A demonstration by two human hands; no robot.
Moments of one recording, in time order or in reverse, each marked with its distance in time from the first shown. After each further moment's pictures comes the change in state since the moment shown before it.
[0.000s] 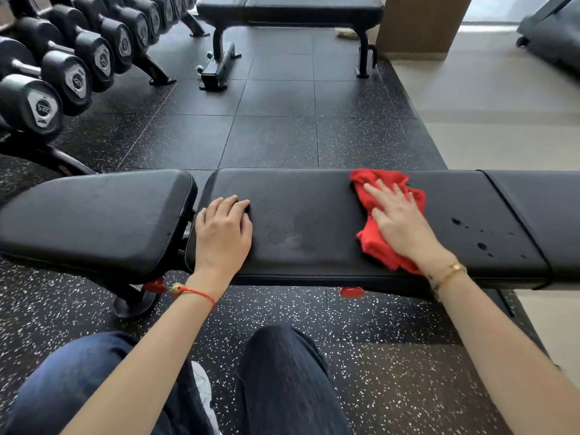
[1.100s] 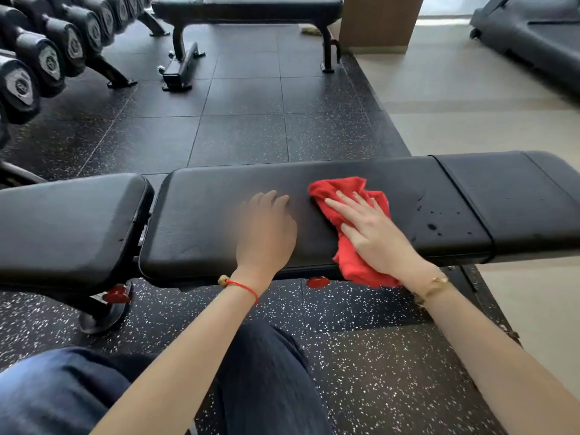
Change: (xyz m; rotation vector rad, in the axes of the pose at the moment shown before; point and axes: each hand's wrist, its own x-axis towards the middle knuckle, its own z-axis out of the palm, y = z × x) left_hand -0.013 0.120 0.040 -0.047 -0.084 0.148; right_hand -0.053 0.020 -0.008 0.049 -0.023 -0.189
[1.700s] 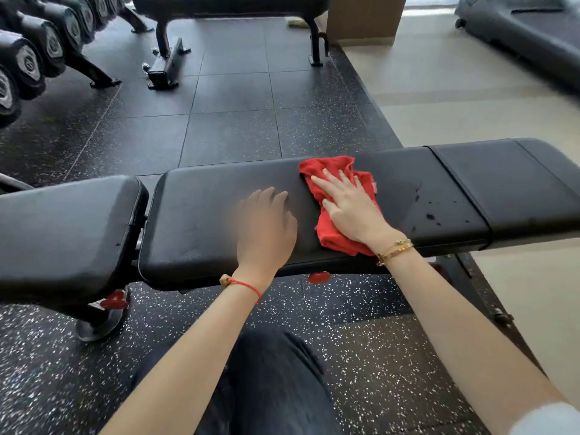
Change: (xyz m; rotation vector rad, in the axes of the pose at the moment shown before) left_hand 0.001 -0.002 -0.003 -0.004 -0.022 0.008; right_hand 0.047 -0.020 0.012 -0.067 -0.001 0.136
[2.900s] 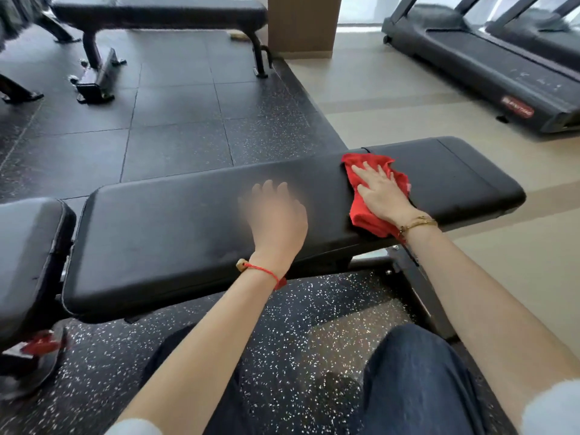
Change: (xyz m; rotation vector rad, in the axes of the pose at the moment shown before) left_hand 0.018 0.103 0.014 -0.117 -0.170 0.022; right_hand -0.030 0.126 -0.062 -0.031 0.036 0.395
